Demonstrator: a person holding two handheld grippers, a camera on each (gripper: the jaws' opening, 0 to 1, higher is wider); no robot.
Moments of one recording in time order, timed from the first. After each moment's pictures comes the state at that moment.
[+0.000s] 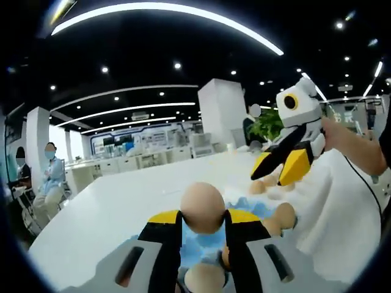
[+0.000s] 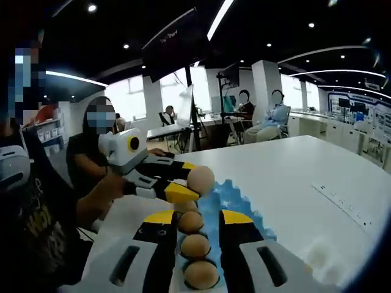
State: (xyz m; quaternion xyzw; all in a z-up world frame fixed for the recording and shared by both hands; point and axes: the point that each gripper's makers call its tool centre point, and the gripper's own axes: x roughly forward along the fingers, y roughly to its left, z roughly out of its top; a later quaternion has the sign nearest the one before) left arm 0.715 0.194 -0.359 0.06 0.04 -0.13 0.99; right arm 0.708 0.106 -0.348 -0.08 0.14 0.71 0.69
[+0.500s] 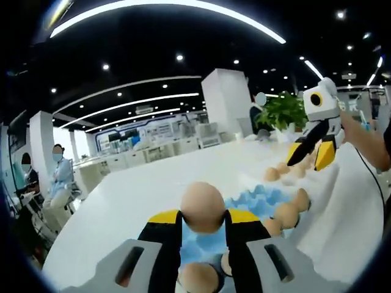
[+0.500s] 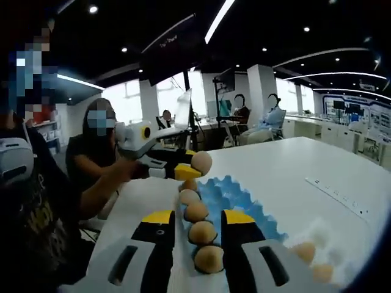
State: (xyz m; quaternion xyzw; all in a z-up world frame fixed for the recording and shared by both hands) left arm 0.710 0.229 -0.354 0.09 0.07 -0.11 0.99; right arm 0.696 0.080 -0.352 -0.06 0.13 0.70 0.70
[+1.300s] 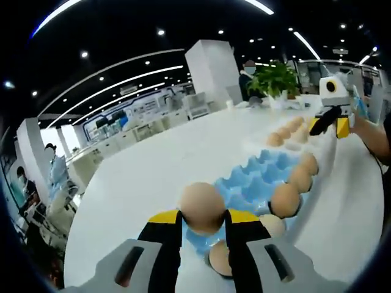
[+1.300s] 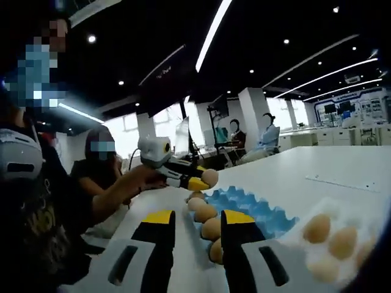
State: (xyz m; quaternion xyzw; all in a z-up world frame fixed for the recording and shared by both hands) left arm 0.715 0.249 -0.387 0.16 0.19 -0.14 0.96; right arm 0.685 0.061 -0.358 0.04 0.07 0.70 0.71
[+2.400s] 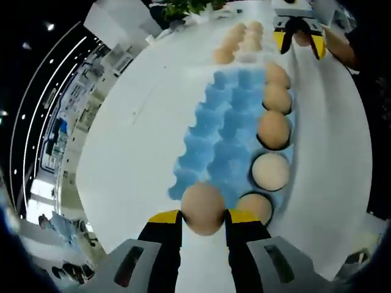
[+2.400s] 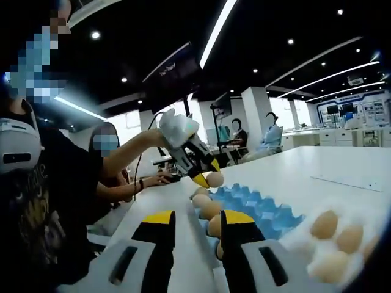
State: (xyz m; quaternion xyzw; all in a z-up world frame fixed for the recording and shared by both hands) left arm 0.719 0.269 -0.407 0.43 0.43 -0.28 0.74; right arm 0.676 0.071 -0.365 0.04 0.07 0.70 0.71
